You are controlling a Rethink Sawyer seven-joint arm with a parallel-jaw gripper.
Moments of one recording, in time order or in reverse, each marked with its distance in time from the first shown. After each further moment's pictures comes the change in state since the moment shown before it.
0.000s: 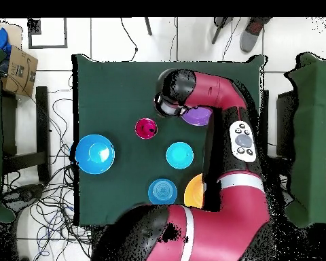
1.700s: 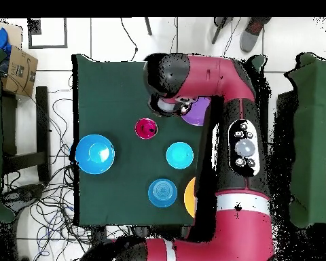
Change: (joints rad) arm 0.041 -0.176 -0.009 -0.009 -0.092 0.238 -0.017
